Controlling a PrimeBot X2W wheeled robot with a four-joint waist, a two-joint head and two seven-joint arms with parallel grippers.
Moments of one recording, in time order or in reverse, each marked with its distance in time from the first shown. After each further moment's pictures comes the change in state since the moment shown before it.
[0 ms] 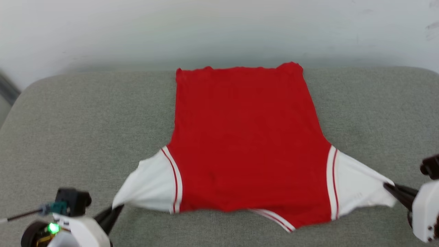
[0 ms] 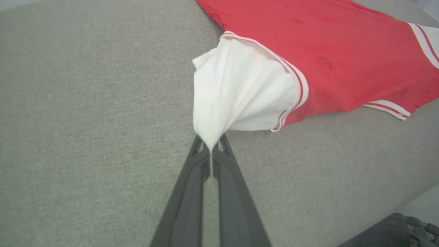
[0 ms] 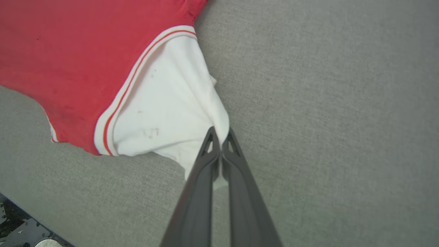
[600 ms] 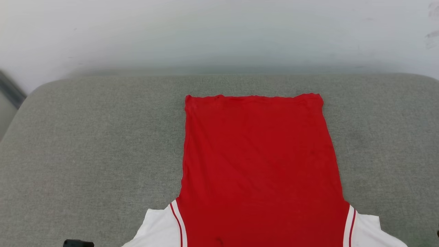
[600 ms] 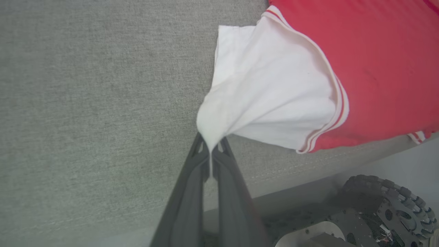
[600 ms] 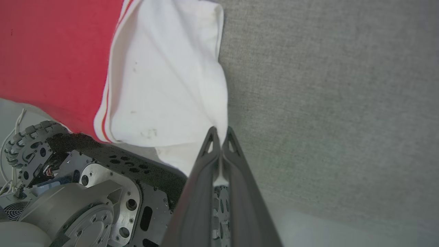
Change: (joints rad) left arm 0.235 -0.009 -0.049 -0.016 -0.067 0.049 -0.062; right arm 0.411 -0.153 -0.127 -0.187 0.111 0.000 0.108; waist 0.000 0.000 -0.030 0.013
